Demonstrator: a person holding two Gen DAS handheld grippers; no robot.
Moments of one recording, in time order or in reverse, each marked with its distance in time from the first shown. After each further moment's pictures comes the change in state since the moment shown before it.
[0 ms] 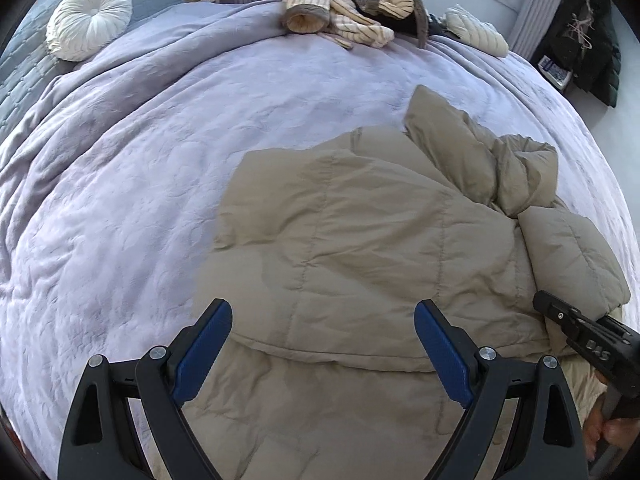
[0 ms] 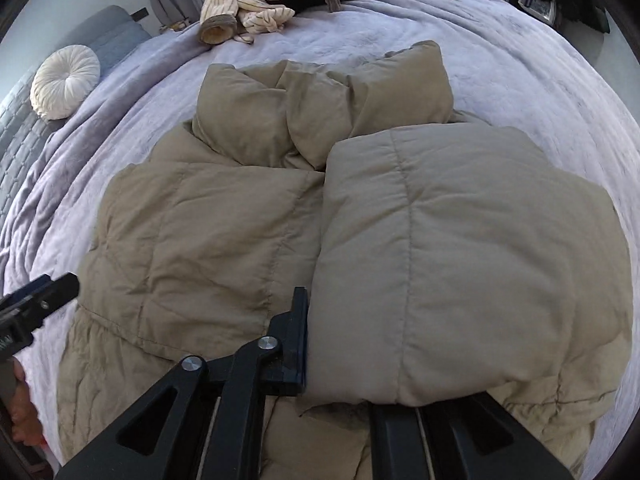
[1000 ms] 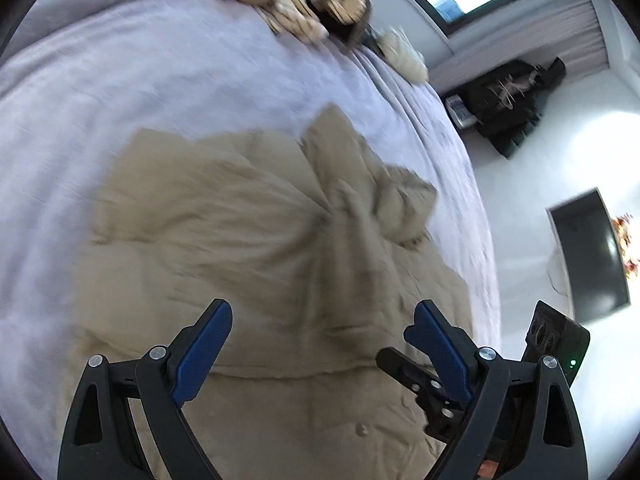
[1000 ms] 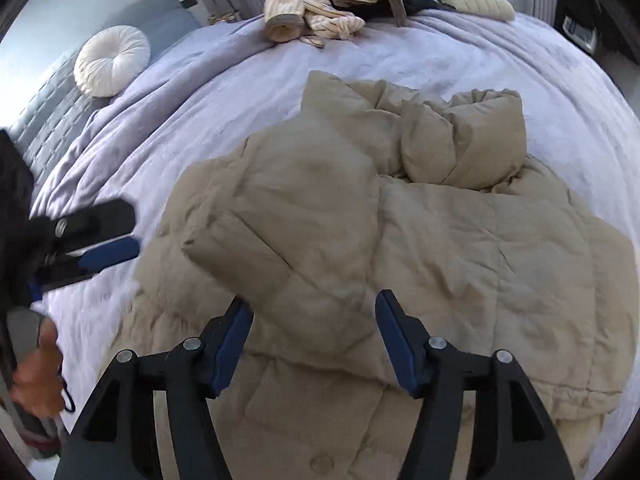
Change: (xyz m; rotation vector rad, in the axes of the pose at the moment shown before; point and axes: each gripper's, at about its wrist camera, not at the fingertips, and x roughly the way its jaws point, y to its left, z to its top) left arm 0.007 0.019 0.026 -0.162 0.111 -0.603; right arm -0.022 0.067 -0.006 -0.124 -0.005 0.085
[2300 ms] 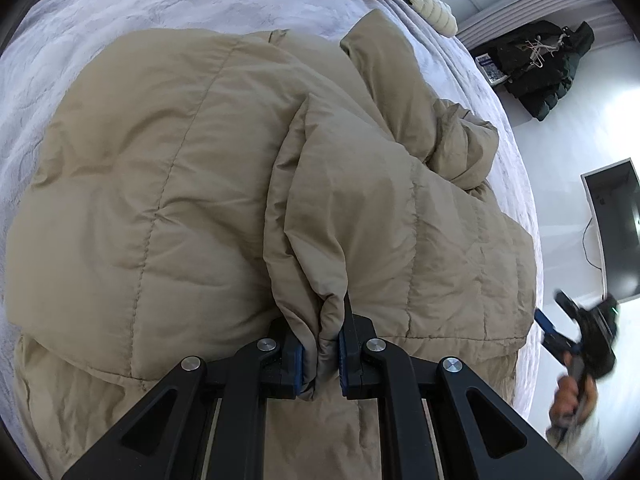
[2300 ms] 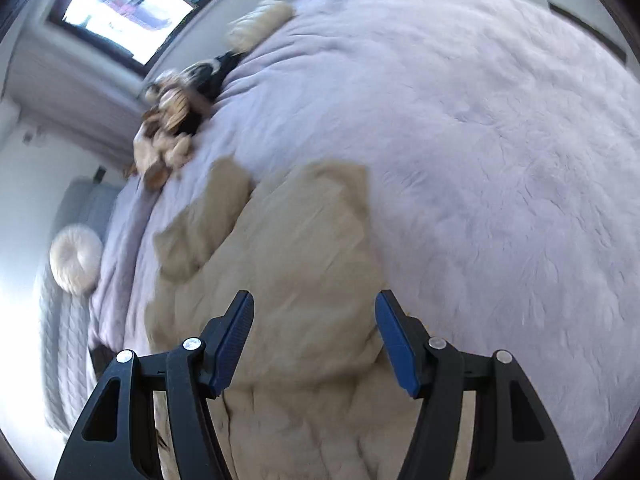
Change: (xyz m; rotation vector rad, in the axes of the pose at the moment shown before) left arm 0.076 0.026 -0.021 0.013 0.119 0.115; right arm -0.087 -0.280 -0.076 0.745 -0.170 0.146
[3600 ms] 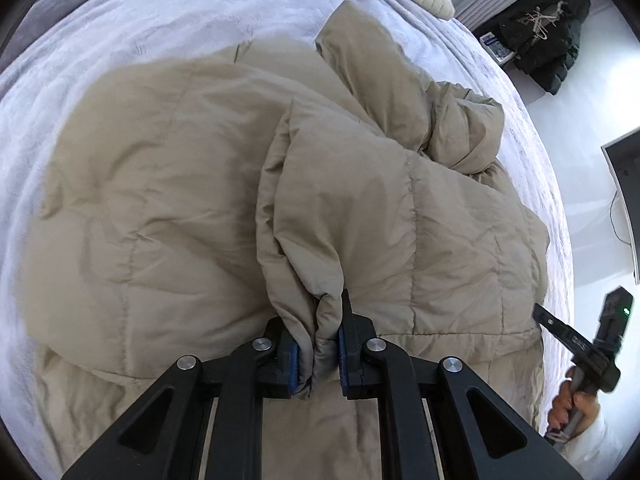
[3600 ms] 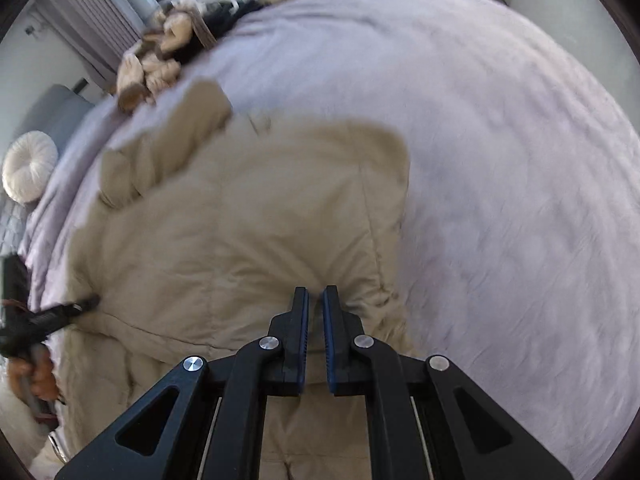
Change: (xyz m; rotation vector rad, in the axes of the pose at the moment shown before) left arm 0.005 -0.041 -0.001 0.097 -0.013 0.122; right arm 0.042 0.025 -0.038 -0.346 0.043 -0.274
